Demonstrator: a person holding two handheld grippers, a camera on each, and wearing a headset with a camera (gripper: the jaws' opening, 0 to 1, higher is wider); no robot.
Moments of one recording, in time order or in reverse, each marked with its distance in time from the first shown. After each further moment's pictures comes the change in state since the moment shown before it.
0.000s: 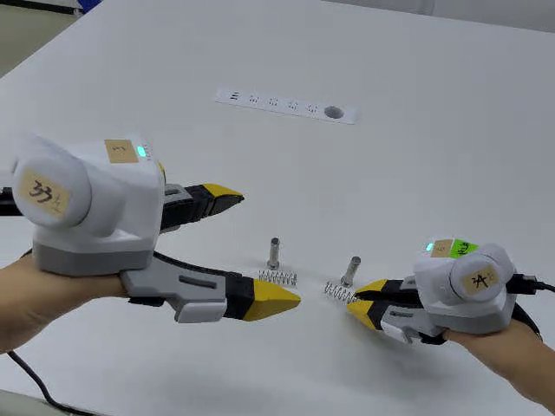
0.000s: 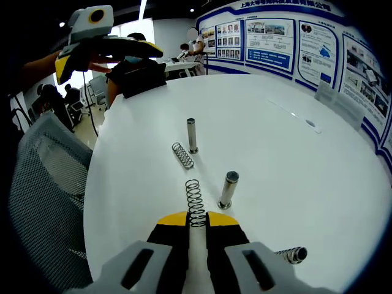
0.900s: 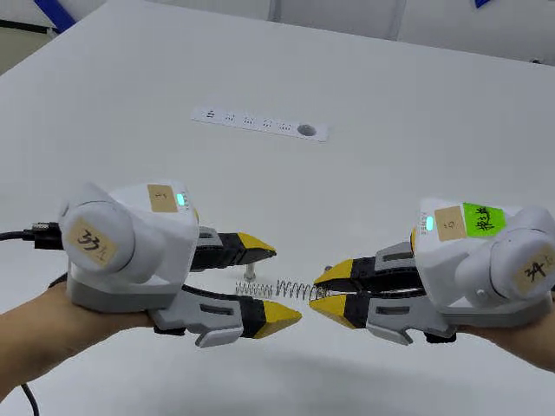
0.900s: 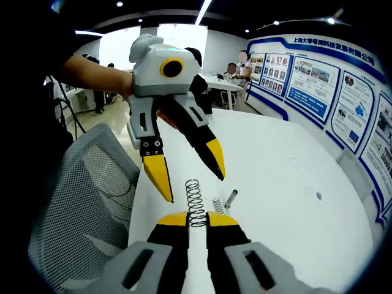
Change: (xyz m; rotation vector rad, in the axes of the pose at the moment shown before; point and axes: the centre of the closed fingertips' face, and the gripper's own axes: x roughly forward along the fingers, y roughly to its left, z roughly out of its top) left arm 0.025 -0.040 -0.002 0.117 0.020 -0.118; right arm -0.067 0.067 0.092 -0.317 -0.097 0.138
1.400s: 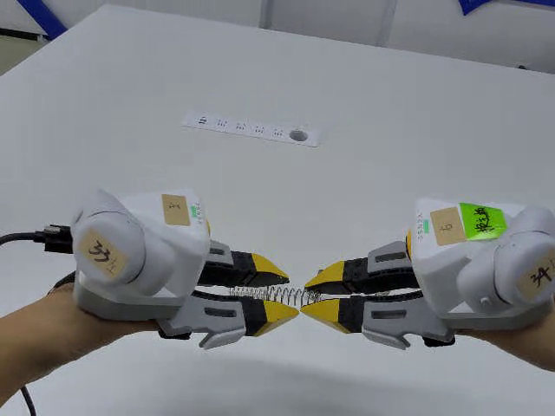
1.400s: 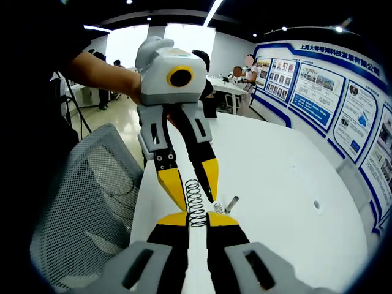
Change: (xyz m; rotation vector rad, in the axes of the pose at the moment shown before) left arm 0.007 -0.010 0.000 0.086 0.042 -0.053; right arm -0.005 0.003 0.010 -0.048 -0.006 0.005
